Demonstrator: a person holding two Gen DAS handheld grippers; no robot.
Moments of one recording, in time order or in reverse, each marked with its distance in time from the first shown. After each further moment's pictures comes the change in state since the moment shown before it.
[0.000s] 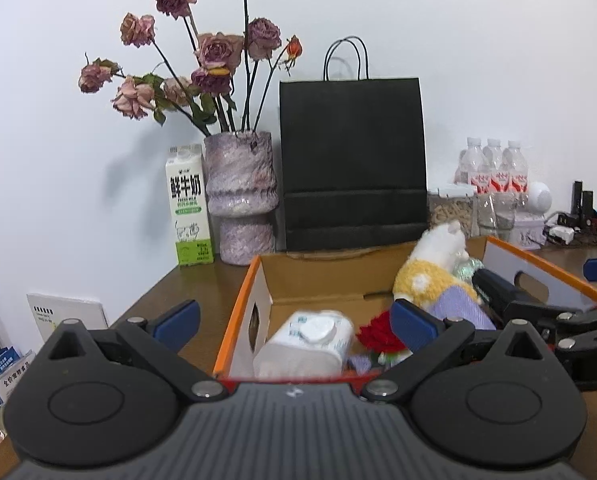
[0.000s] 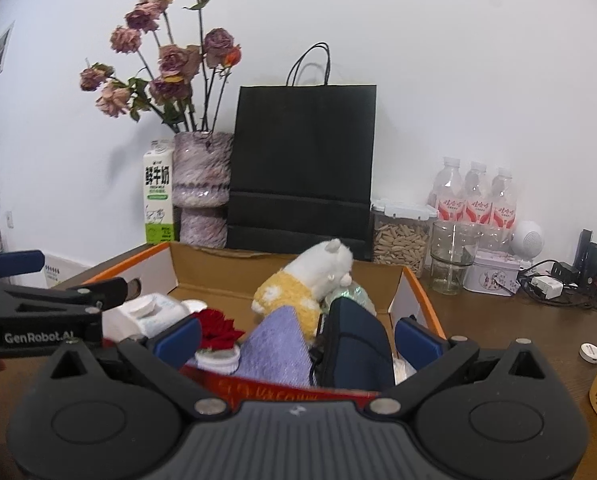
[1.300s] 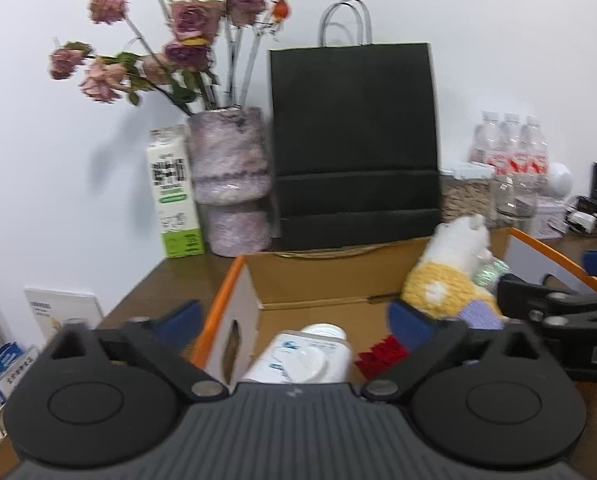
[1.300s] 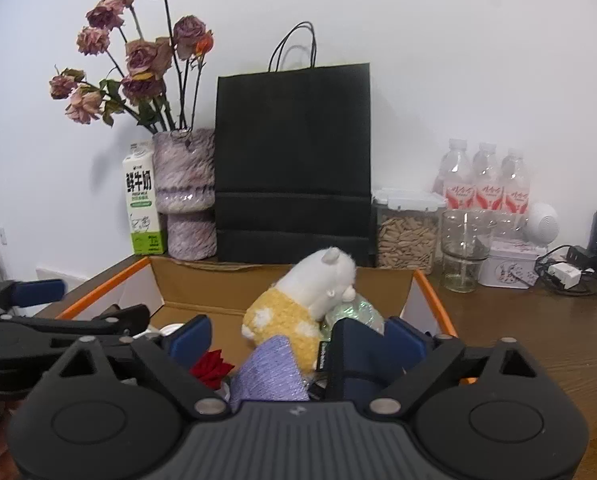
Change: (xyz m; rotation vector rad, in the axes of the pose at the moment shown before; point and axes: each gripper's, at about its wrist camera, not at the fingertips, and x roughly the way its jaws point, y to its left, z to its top) left arm 0.063 -0.020 0.023 0.010 0.066 0.037; right arm 0.056 -0.014 0.024 0.085 0.027 -0.009
